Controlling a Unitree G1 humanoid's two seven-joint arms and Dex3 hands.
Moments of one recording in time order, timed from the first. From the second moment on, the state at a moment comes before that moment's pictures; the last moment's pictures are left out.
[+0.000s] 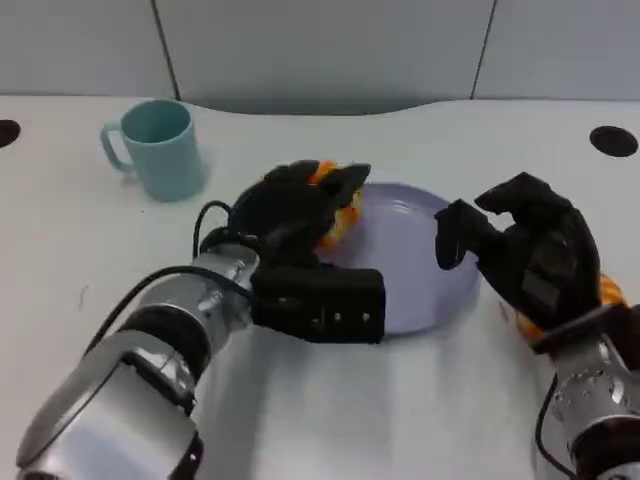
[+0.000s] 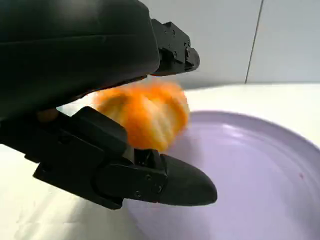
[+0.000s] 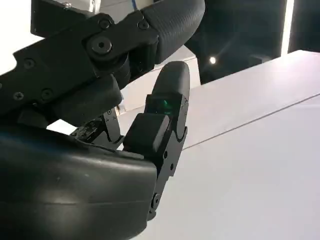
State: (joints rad) left arm -1.00 0.02 -0.59 1.37 0.78 -0.37 0.37; right arm -0.60 0.11 -0.37 0.95 0.58 -0.31 1.05
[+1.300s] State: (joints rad) left arm -1.02 0.29 -0.48 1.34 0.67 -0.58 0.43; right arm -0.68 0.10 -0.41 1.08 0.56 -0.35 1.09
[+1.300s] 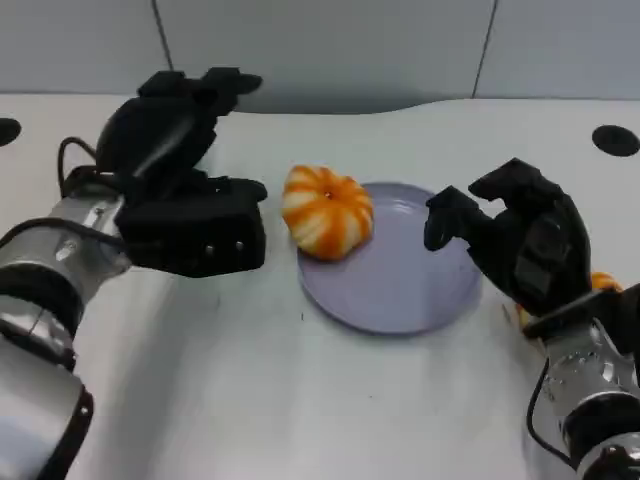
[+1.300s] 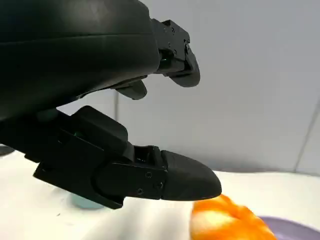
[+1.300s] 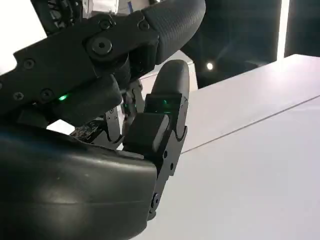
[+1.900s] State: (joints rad) left arm -0.74 0.07 0.33 1.20 -0.47 -0.18 -0.89; right arm -0.68 0.10 -0.41 1.07 0.55 -0.33 1.08
